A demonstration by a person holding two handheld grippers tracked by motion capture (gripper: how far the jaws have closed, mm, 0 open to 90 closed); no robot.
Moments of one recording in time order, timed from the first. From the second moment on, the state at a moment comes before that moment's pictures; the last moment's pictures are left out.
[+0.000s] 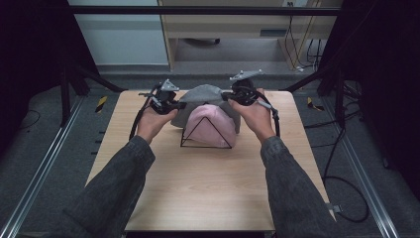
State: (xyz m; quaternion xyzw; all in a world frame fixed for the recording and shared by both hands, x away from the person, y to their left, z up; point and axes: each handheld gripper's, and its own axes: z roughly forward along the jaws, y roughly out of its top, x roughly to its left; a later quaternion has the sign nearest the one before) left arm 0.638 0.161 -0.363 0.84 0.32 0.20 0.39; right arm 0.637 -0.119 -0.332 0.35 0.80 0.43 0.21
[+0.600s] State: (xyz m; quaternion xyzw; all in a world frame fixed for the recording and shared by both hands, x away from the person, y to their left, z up) left arm 0.632 0.170 -0.384 0.84 0.35 0.20 0.37; right arm 0.634 -0.109 -0.343 0.35 0.81 0.43 0.20
